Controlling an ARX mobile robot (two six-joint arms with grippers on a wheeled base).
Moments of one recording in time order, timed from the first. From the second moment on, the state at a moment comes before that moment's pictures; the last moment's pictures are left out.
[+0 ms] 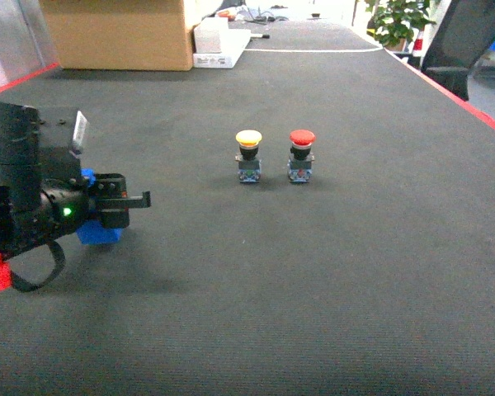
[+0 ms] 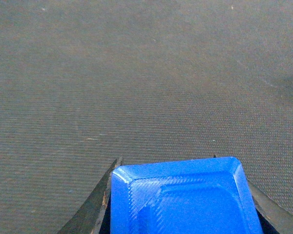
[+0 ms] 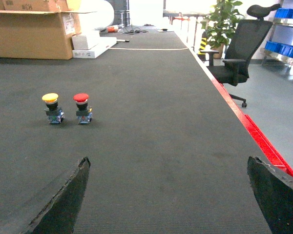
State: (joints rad) left arm -0.13 2.07 0.88 0.78 -0.18 -0.08; right arm 0.00 0.00 0.01 -0.01 0.00 0.00
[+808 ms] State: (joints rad) left arm -0.22 0.76 0.27 0.36 -0.28 -0.05; right arm 0.00 0.00 0.01 -0.01 0.00 0.00
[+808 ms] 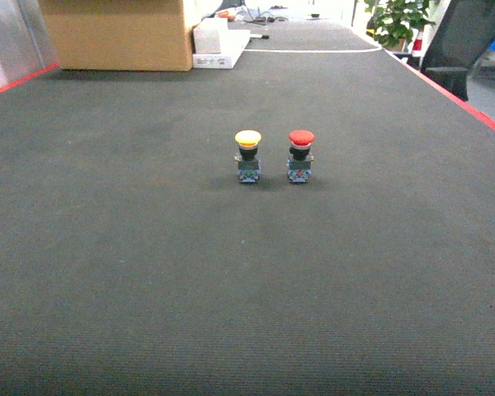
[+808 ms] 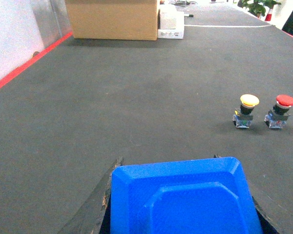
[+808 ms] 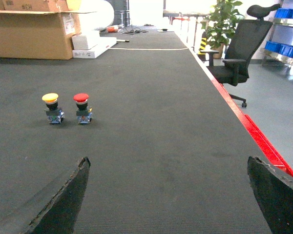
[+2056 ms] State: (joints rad) left arm -0.27 0.53 0.22 0.19 -0.36 -0.06; right arm 0.00 0.00 0.01 0.00 0.00 0.00
